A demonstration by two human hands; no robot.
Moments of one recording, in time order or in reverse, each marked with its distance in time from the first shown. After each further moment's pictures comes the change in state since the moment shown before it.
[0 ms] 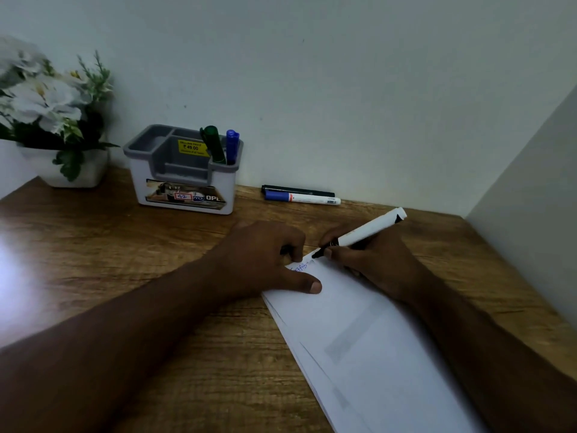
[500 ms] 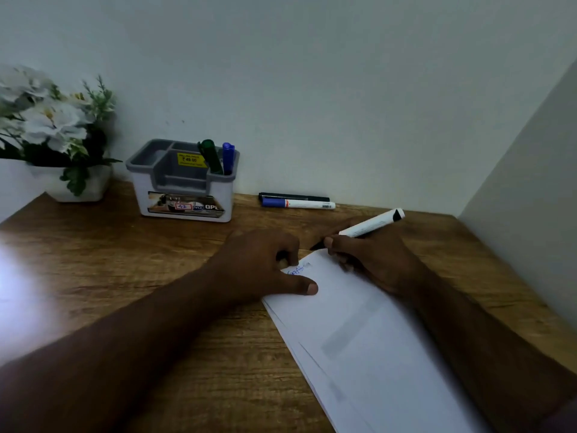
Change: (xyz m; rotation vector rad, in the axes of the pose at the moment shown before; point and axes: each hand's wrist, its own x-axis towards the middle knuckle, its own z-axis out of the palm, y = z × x) left_hand -0.003 0.004 -0.001 0.006 -0.007 -0.062; right_hand 0.007 0.005 -0.003 0.266 0.079 0.117
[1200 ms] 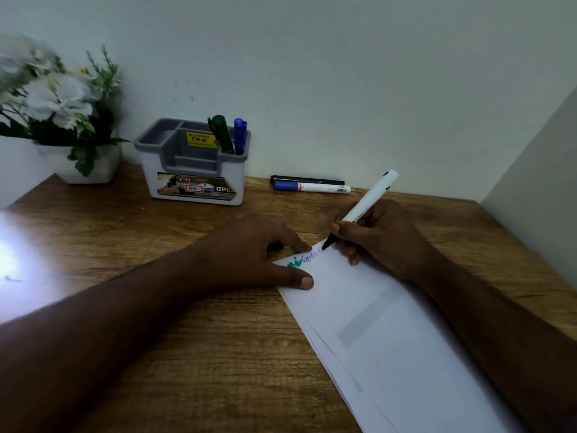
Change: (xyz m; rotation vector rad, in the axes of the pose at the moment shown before) left_hand -0.012 -0.018 -0.014 -0.003 -0.159 0.081; right_hand 0.001 -0.005 0.014 -0.085 -0.060 -0.082
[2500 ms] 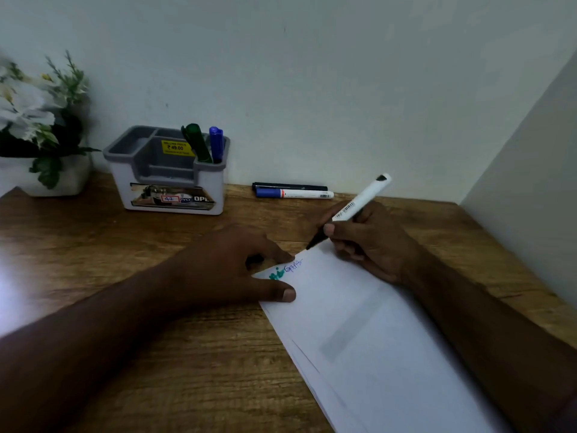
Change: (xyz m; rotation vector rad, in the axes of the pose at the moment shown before) left_hand -0.003 0.002 -0.001 0.002 0.024 -0.016; right_hand 0.009 0.010 -0.010 0.342 -0.058 0.068
